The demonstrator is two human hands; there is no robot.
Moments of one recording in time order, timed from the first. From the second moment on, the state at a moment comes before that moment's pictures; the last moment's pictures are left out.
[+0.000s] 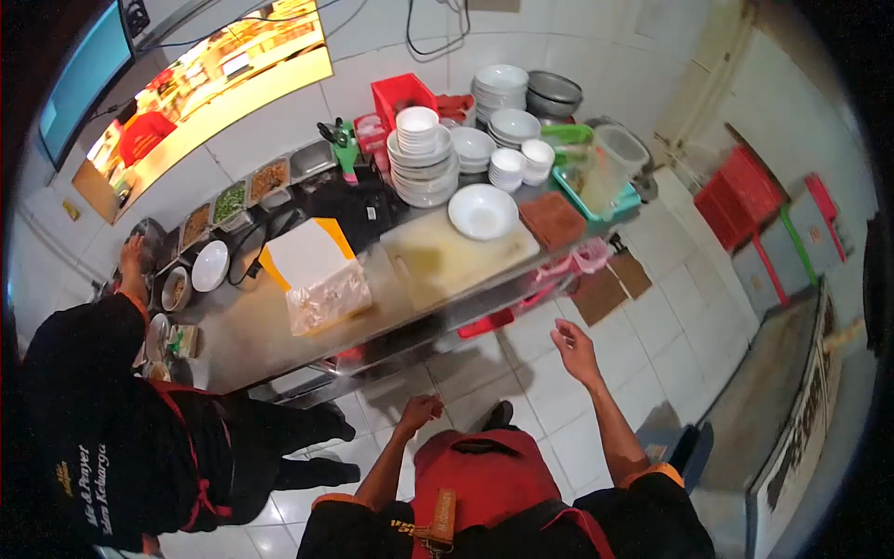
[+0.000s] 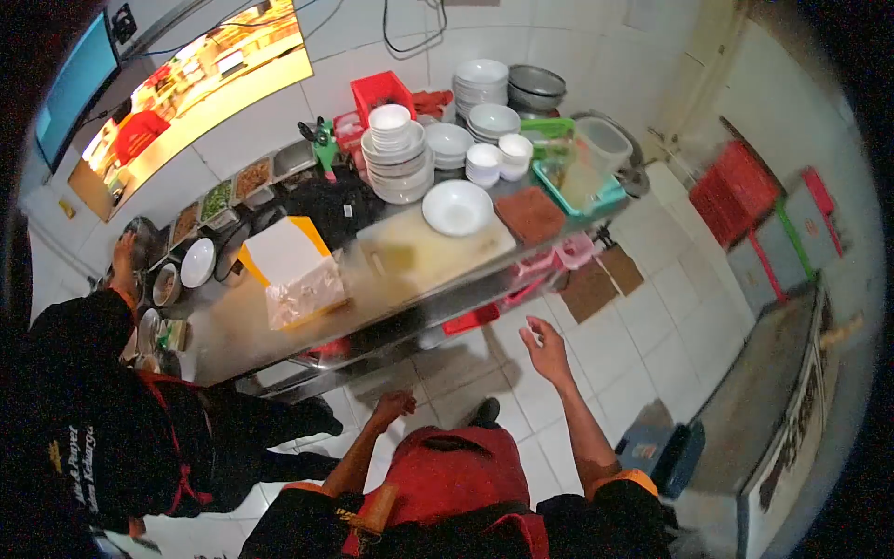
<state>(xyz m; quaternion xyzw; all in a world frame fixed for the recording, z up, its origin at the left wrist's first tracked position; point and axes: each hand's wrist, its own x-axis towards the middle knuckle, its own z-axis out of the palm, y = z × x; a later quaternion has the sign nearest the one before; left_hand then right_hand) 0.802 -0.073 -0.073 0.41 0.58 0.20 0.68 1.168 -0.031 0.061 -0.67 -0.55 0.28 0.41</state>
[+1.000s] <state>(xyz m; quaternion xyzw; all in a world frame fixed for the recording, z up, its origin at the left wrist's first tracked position) 0.928 0.204 0.120 0.33 0.61 0.63 0.33 1.224 0.439 0.170 -0.40 -0.89 0.12 0.17</state>
